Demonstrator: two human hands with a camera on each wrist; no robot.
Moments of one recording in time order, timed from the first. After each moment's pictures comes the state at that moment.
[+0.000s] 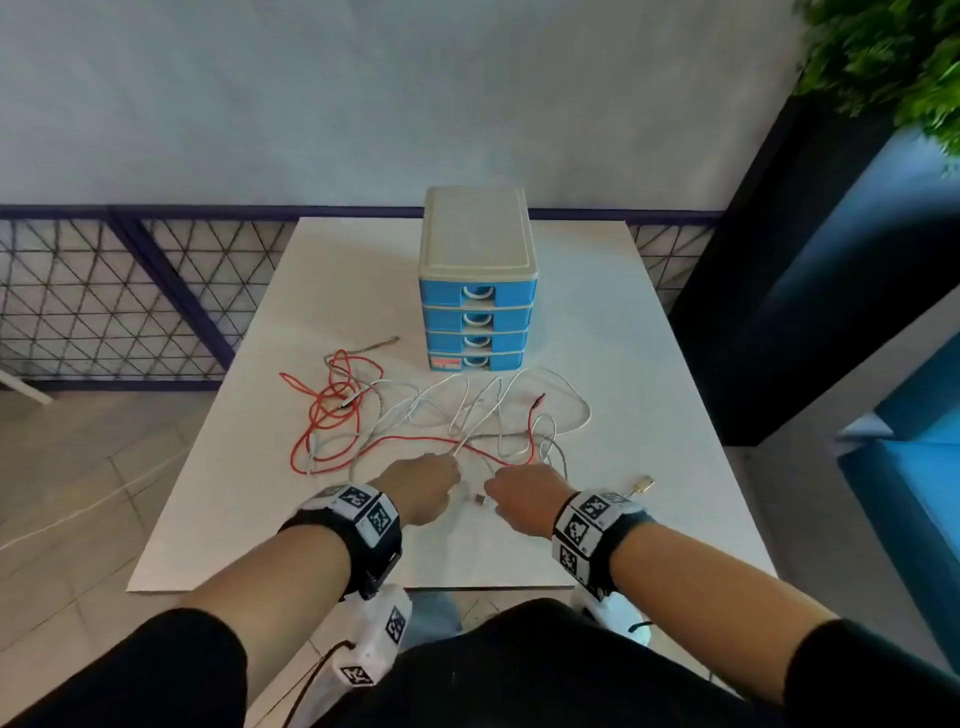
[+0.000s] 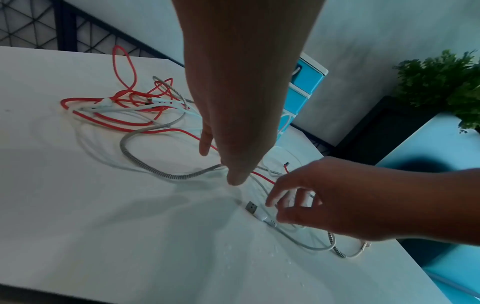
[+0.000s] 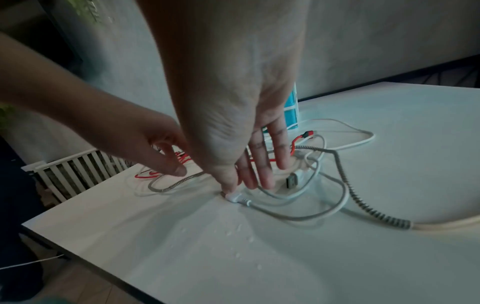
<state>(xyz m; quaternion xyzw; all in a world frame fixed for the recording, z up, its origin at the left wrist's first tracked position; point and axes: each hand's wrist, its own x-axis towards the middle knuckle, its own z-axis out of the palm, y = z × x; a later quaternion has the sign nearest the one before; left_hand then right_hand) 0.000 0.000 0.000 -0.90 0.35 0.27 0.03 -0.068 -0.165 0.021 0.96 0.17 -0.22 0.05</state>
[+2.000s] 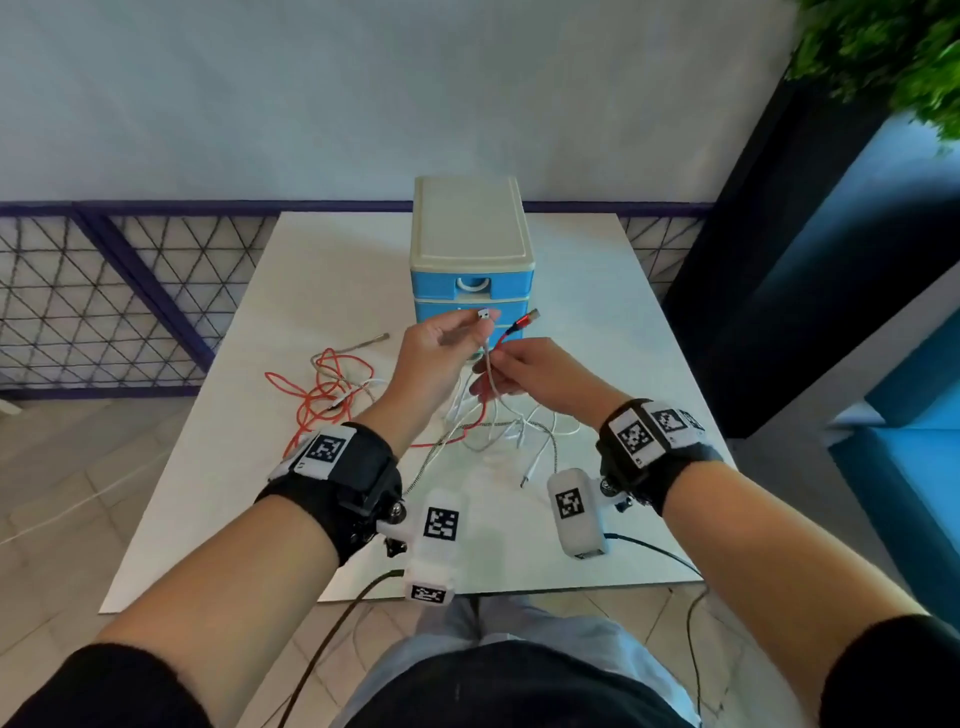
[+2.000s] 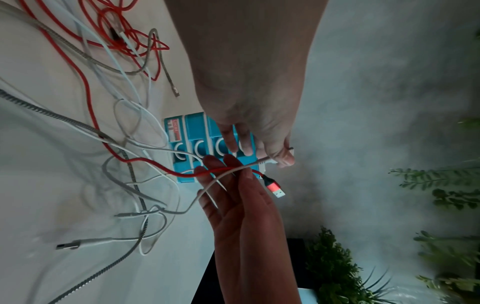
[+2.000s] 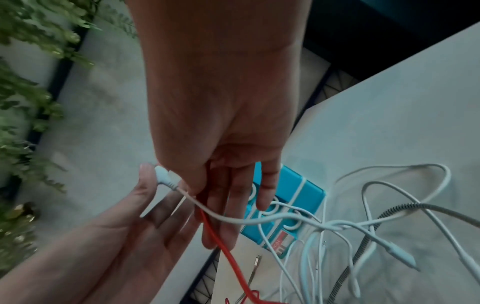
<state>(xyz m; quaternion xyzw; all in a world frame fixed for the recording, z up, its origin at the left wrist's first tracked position) 0.034 -0.049 0.109 -0.68 0.11 0.10 -0.72 0.001 -0.194 0.099 0.79 -0.02 -0.11 -0.60</state>
